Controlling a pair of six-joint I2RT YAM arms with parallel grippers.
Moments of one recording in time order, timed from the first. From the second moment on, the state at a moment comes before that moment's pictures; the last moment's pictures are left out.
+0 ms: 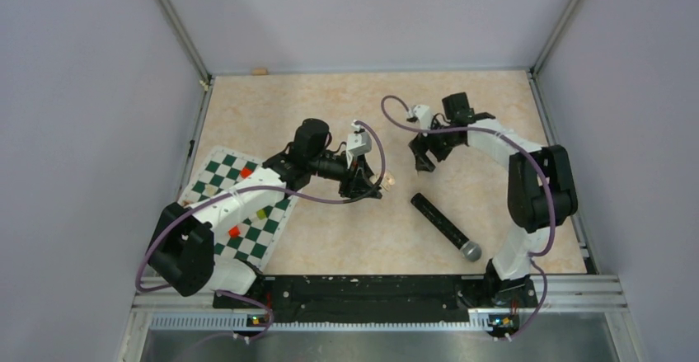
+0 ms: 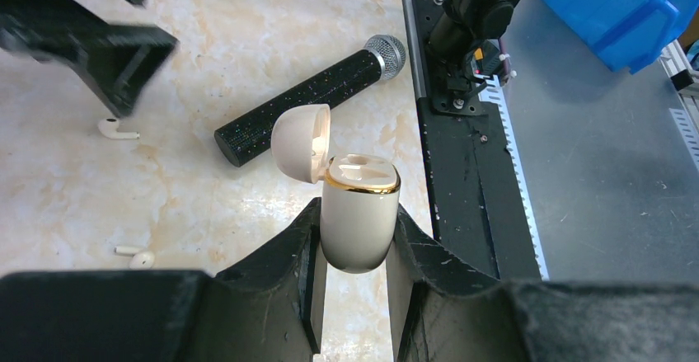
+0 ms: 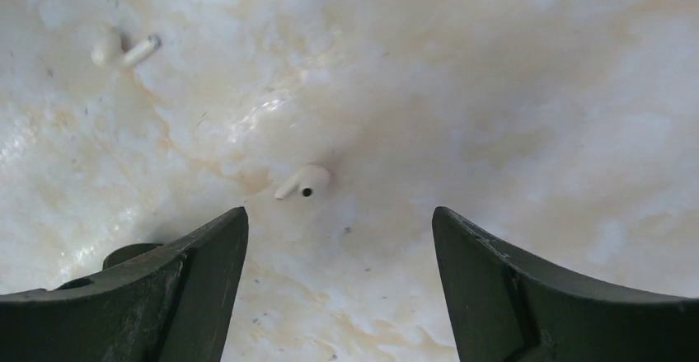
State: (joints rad) left arm -0.63 1.39 0.93 0.00 1.03 0.10; right arm 0.27 1.78 1.18 -0.52 -0.42 -0.60
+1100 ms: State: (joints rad) left arm -0.63 1.39 0.93 0.00 1.03 0.10; right arm 0.17 2.05 1.42 -0.71 -0.67 -0.41
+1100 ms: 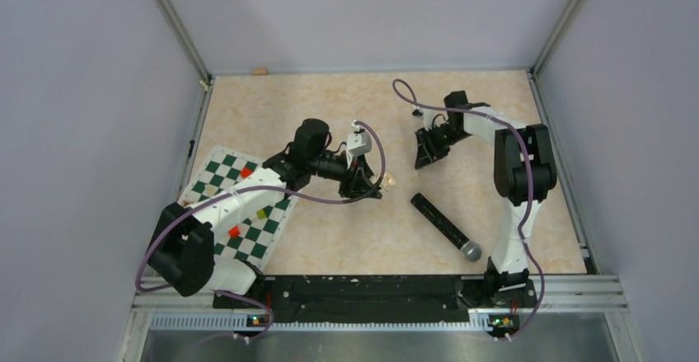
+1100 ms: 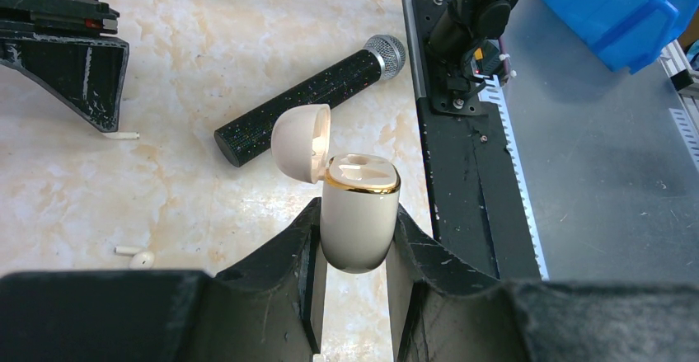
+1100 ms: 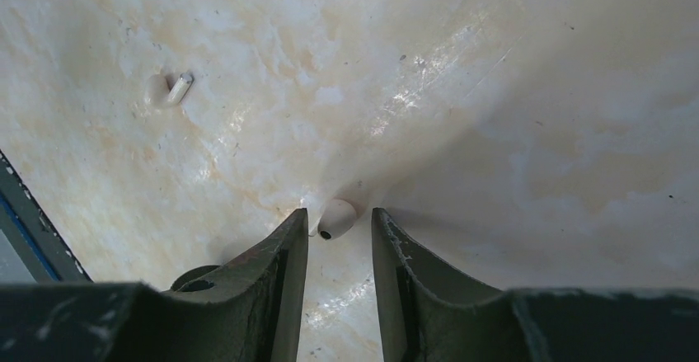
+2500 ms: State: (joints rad) left arm -0.63 1.39 0.93 0.00 1.03 0.10; right arm 0.17 1.94 1.34 -0.66 -0.73 -0.46
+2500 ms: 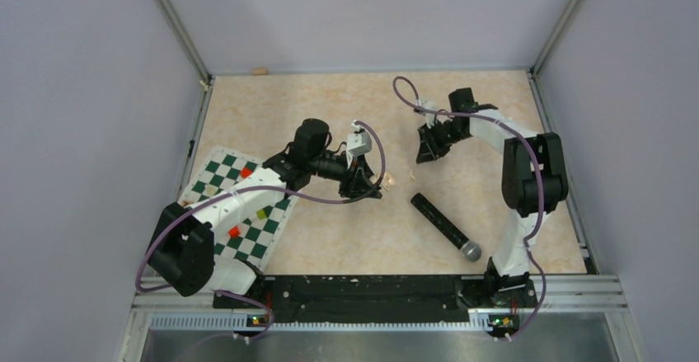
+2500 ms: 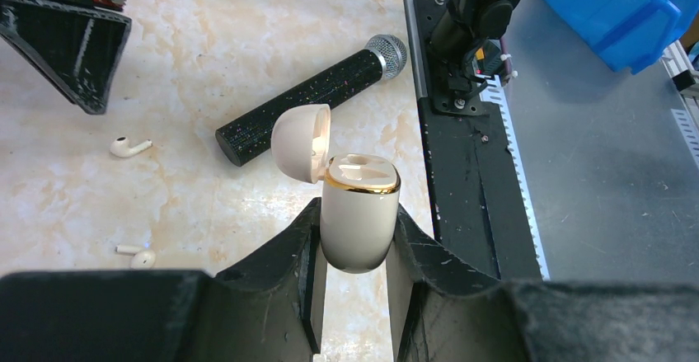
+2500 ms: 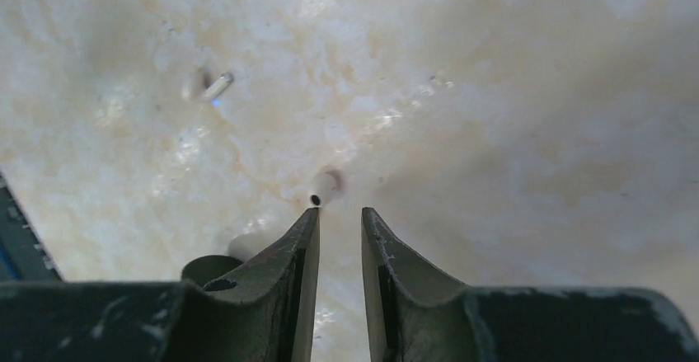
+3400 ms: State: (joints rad) left arm -0.63 1.38 0.93 0.00 1.03 0.11; right arm 0.33 1.83 1.13 -0.42 -0.35 -0.70
